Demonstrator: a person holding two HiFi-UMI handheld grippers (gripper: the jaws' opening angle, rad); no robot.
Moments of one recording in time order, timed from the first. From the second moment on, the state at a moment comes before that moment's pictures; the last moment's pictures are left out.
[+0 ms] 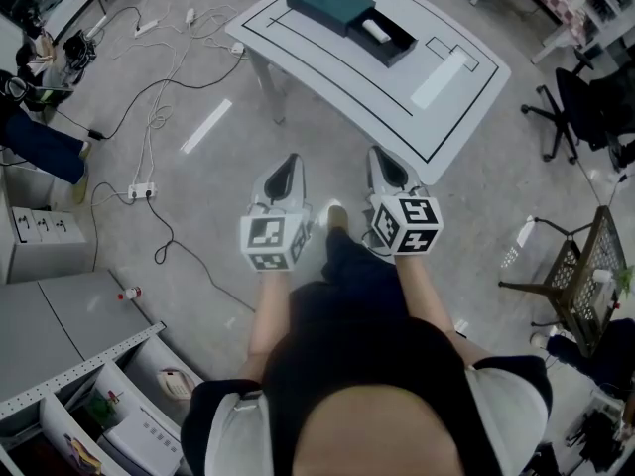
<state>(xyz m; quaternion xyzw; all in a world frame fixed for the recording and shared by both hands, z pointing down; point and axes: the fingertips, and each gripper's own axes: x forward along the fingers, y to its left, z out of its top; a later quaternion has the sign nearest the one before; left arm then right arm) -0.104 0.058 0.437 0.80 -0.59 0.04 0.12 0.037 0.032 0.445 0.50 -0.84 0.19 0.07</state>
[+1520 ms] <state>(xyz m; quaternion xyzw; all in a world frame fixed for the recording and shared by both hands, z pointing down) -0.122 -0.097 0.451 0.78 -0.61 0.05 0.14 0.021 -0.134 0.448 0.48 -0.85 0.20 0.07</state>
